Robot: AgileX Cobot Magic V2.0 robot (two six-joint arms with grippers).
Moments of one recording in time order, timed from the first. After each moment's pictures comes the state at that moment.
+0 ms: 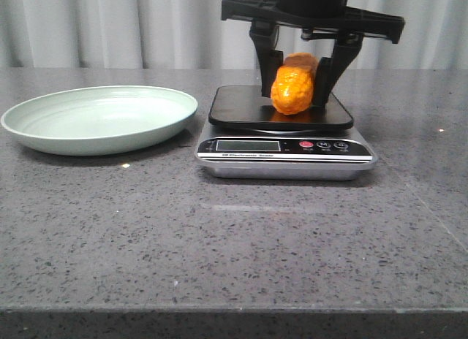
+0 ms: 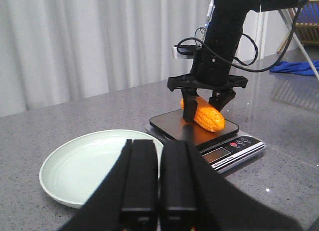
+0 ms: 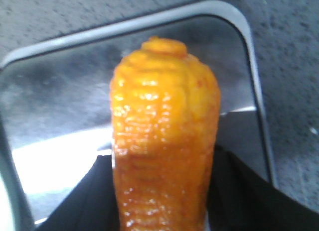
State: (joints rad) left arm -0.60 0.07 -0.36 0.26 0.36 -0.20; right arm 0.54 1.91 -1.76 -0.06 1.16 0.87
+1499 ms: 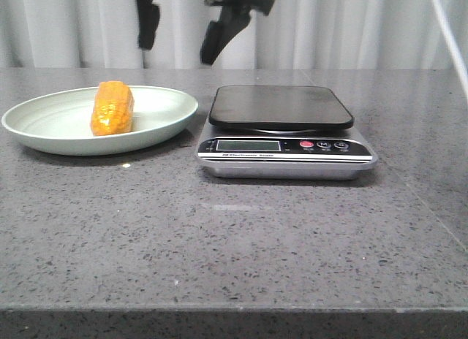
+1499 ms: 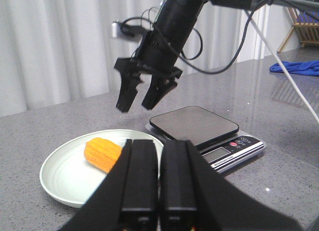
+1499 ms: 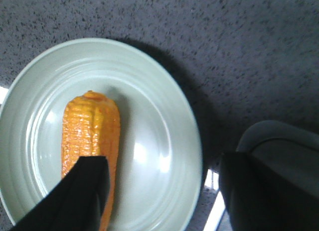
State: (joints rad) left arm -0.60 0.07 -0.36 0.26 0.36 -0.20; right arm 0.58 2.18 -2.34 0.17 1.25 0.37
